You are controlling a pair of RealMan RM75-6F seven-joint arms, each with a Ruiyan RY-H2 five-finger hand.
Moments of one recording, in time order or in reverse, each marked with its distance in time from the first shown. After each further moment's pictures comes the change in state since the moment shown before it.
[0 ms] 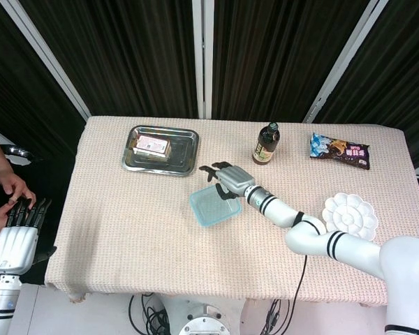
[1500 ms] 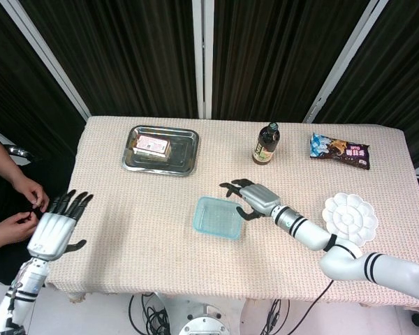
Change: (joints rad) left arm -0.173 0.002 -0.010 -0.046 0.105 -0.187 0.015; right arm -0.184 0.160 -0.126 -0.218 -0.217 0.228 0.166
